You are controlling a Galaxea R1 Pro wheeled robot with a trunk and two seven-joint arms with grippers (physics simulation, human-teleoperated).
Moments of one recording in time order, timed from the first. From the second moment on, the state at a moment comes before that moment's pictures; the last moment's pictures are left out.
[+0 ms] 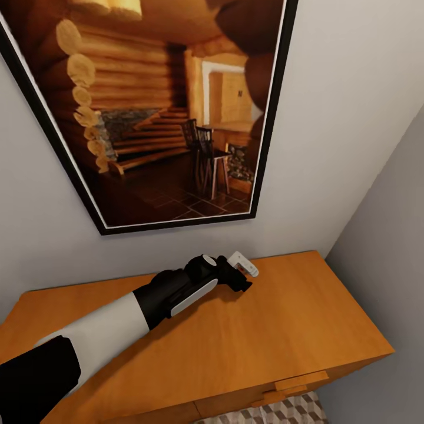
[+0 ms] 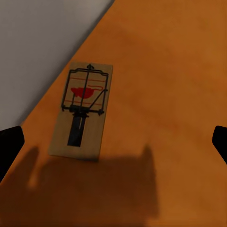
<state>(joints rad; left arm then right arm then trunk) -1.07 -0.07 -1.07 -1.01 0.58 0.72 0.02 -0.21 0.00 0.26 -0.02 -0.42 -0.24 0.09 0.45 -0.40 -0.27</state>
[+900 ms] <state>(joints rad) -1.07 -0.07 -1.05 -1.02 0.58 0.72 0.03 -0.21 0.00 0.26 -0.02 -0.42 -0.24 0.09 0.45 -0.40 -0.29</state>
